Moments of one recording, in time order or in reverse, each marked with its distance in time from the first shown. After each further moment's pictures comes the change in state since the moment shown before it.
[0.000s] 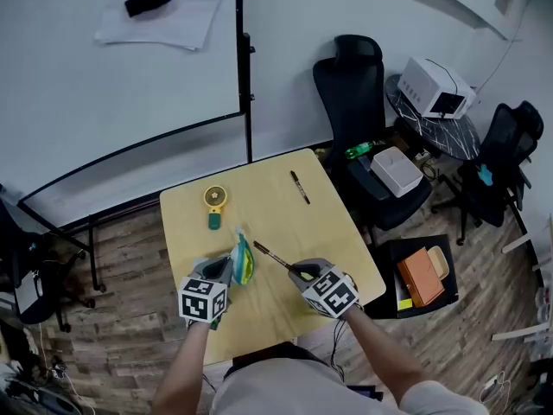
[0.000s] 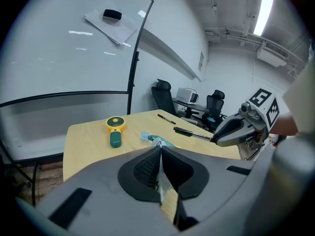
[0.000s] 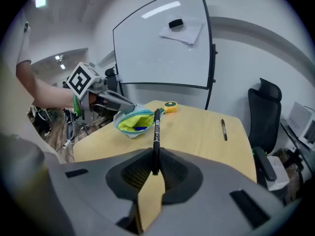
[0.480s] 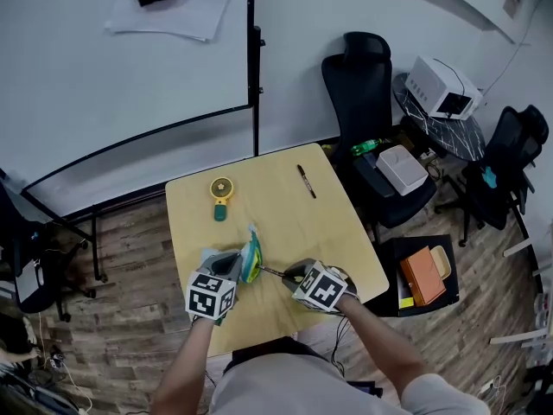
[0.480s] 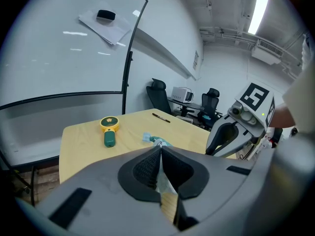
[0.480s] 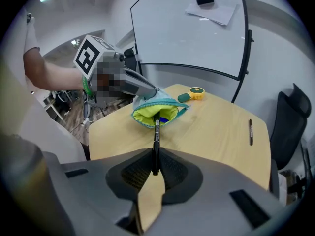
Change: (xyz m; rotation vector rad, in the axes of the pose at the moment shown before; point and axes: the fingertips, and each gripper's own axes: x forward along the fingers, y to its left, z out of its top) left arm -0.002 -0.017 -0.005 0.042 0.004 -0.041; right arm 0.024 0.045 -0.017 -0.172 0.207 0.185
